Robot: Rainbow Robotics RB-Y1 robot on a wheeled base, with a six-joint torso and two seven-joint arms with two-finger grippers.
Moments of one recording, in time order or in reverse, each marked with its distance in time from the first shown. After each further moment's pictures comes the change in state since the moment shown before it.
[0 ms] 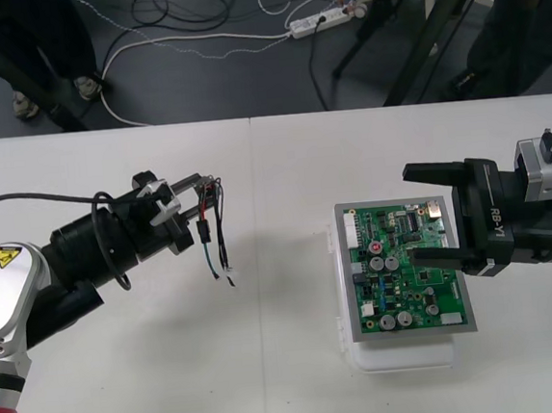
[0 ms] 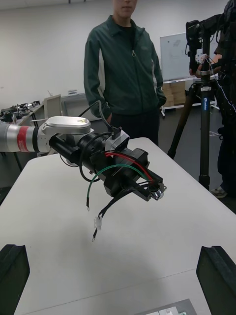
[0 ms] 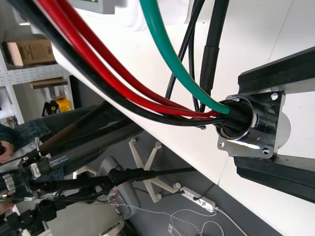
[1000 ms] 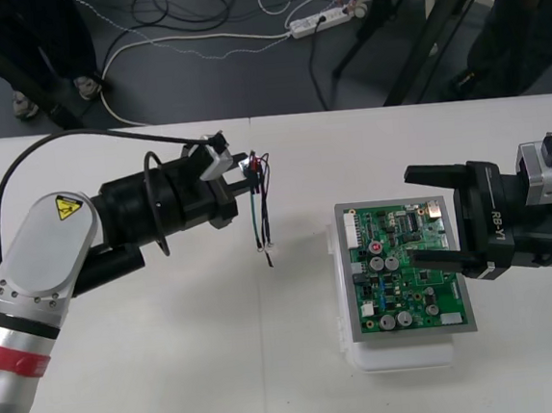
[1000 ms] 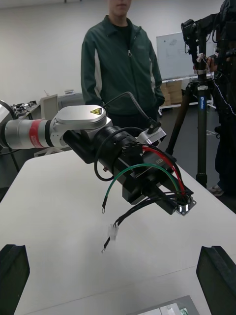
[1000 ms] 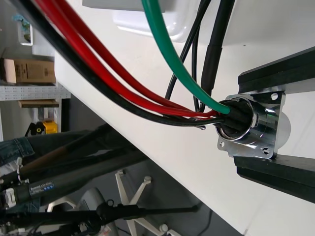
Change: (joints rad) right arm 0.022 0.000 0.000 -0.019 0.000 0.017 0.000; left arm -0.182 -0.004 -0.152 -0.001 -0.247 0.041 0.455
